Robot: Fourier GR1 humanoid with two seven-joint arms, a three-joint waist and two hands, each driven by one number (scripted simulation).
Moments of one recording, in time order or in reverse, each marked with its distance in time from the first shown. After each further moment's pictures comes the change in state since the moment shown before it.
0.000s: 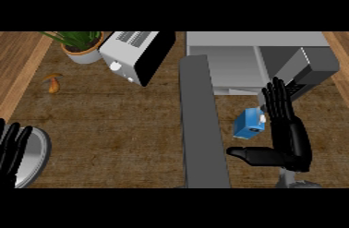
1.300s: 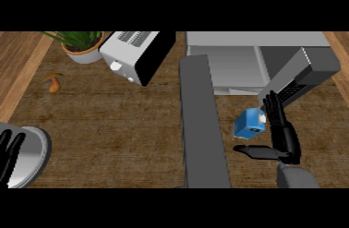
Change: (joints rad) left arm 0.031 -0.037 0.041 -0.049 0.026 -0.066 0.031; right arm -0.120 -0.056 -0.155 0.587 0.031 0.129 -0.455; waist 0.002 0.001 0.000
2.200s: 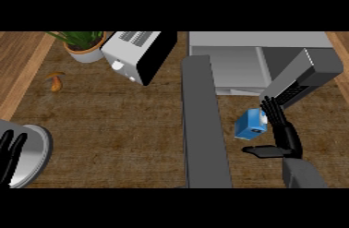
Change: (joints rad) left arm 0.002 -0.005 -0.007 0.000 -0.003 -0.008 -0.004; right arm -0.189 -0.085 -0.088 0.494 0.015 0.141 -0.222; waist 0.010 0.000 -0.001
